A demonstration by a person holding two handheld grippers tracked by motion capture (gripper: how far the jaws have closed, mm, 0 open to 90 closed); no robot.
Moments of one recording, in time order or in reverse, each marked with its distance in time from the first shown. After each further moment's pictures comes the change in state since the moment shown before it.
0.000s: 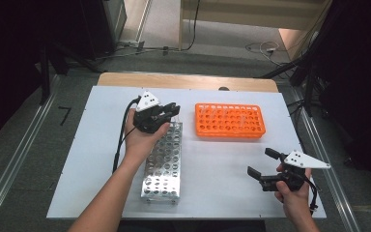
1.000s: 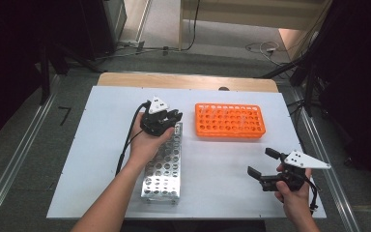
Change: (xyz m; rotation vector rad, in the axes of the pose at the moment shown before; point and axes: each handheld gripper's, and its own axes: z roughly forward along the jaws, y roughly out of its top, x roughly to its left) left arm -0.004 -0.017 0.022 0.128 0.036 0.024; right arm 0.000 0.000 0.000 -0.002 -0.002 -0.003
